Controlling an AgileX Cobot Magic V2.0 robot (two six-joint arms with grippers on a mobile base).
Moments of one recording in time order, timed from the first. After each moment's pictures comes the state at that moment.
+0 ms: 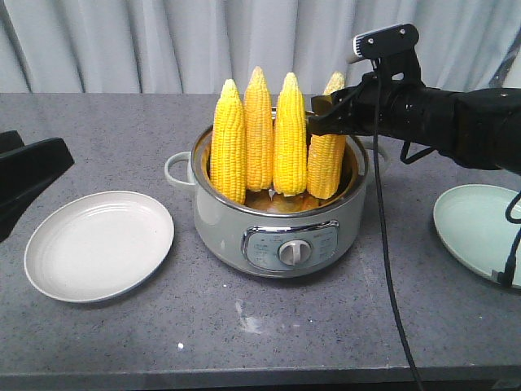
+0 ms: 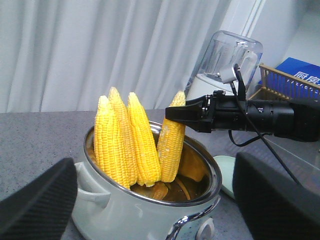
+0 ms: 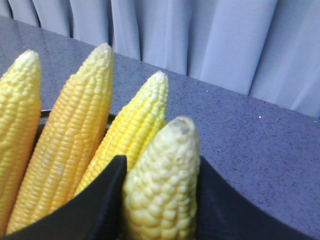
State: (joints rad) left arm 0.09 0.80 -0.64 1.51 -0.70 -1.83; right arm 0.22 1.71 -1.28 1.49 0.29 -1.58
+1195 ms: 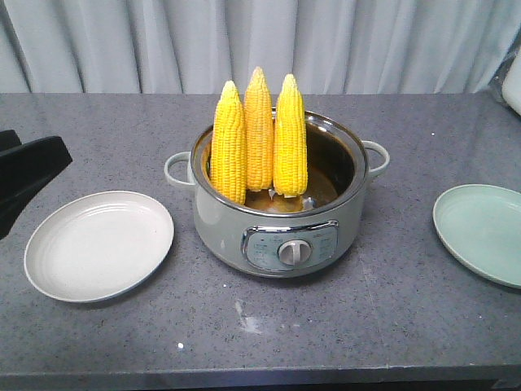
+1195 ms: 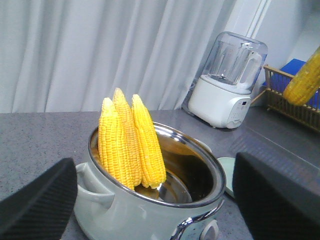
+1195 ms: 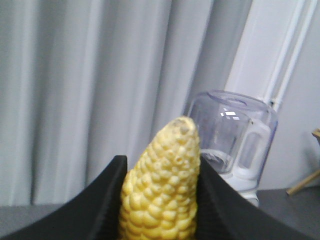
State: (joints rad) left arm 0.09 0.80 -0.64 1.51 -0.69 -1.83; right arm 0.22 1.16 -1.23 1.78 -0.57 -2.04
